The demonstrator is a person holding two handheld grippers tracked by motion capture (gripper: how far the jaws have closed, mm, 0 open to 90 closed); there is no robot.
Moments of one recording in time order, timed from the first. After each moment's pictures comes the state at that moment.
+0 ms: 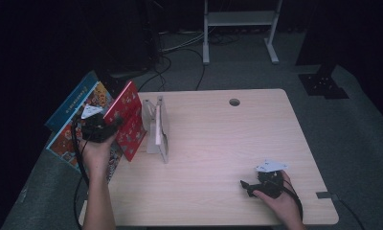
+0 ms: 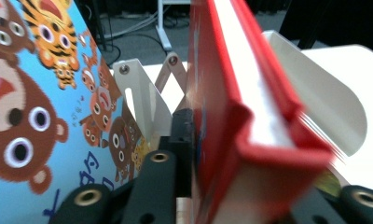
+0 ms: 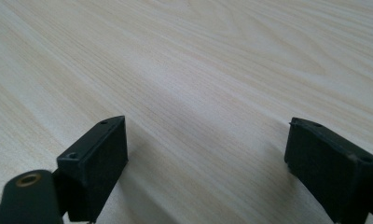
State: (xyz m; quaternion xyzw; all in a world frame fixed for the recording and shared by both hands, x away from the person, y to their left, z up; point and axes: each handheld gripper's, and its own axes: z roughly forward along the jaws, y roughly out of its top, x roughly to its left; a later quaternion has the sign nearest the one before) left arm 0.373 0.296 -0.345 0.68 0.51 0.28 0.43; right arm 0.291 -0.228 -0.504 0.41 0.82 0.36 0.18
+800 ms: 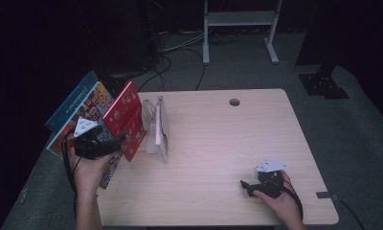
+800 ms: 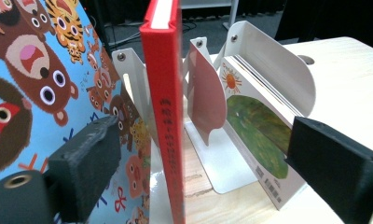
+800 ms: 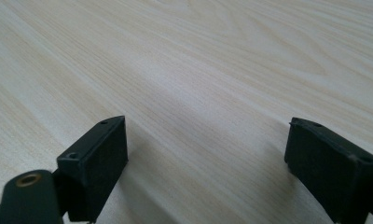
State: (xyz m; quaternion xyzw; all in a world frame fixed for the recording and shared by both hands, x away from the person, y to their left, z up) left arm 0.318 0.291 -0.340 0.69 0.50 0.30 0.43; right arm 0.291 -0.229 -0.504 0.41 0.82 0.36 0.18
